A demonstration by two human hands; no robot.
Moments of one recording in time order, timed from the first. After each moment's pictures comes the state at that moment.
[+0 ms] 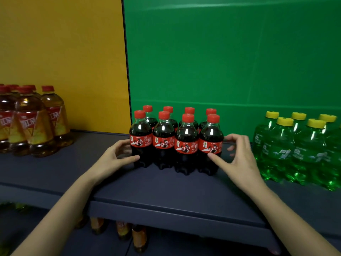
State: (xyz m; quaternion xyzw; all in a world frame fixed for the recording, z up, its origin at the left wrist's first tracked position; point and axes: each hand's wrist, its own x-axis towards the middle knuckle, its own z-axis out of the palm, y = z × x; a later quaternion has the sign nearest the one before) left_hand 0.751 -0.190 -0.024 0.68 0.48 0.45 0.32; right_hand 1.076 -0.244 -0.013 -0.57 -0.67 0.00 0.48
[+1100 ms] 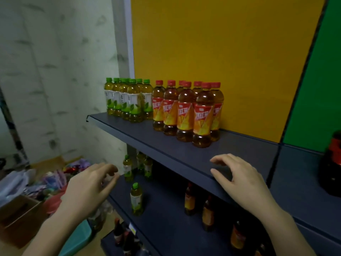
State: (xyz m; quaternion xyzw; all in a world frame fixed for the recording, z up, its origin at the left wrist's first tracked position) left_hand 0.392 -0.399 -0.063 0.58 0.73 0.25 -0.27; right_hand 0.692 -0.247 -0.026 -0.38 -0.87 0.06 0.29
